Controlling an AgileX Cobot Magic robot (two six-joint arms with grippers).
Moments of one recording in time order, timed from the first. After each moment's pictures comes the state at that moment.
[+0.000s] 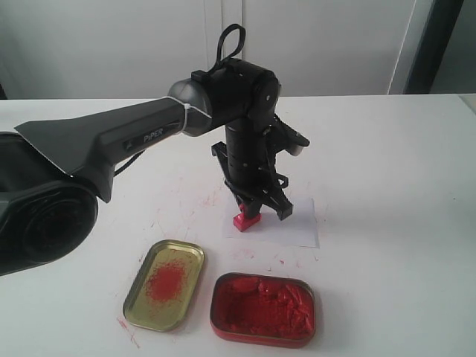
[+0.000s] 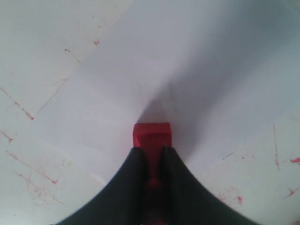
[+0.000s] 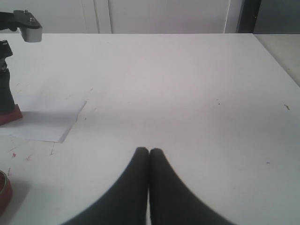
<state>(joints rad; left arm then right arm) -0.77 2.45 -2.24 0.00 1.32 0.21 0.08 0.01 -0.01 0.00 0.36 0.06</state>
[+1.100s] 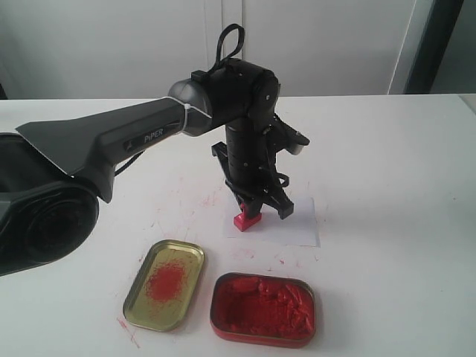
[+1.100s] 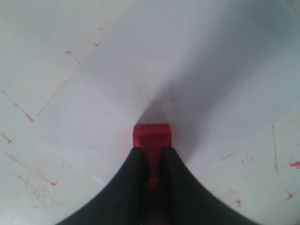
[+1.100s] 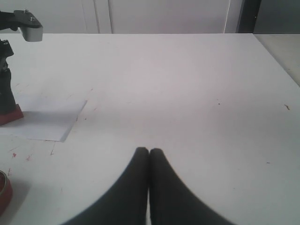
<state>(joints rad) -0.77 2.47 -2.25 -0.01 1.32 0.20 0.08 0.01 -0.01 0.00 0.36 0.06</state>
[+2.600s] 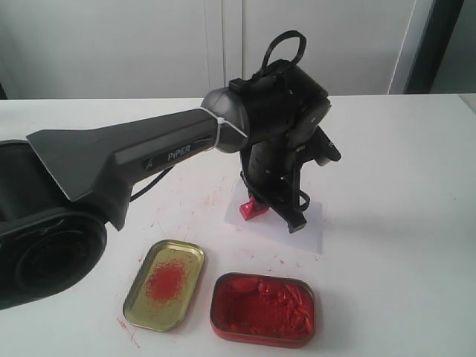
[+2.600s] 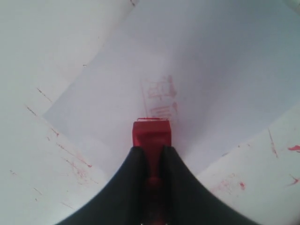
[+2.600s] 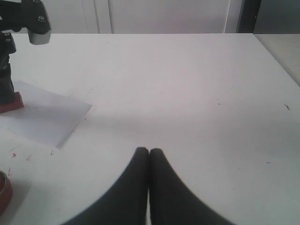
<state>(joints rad) -0.91 2.39 -2.23 0.28 1.32 0.18 0.08 0.01 -0.01 0.00 0.36 0.06</state>
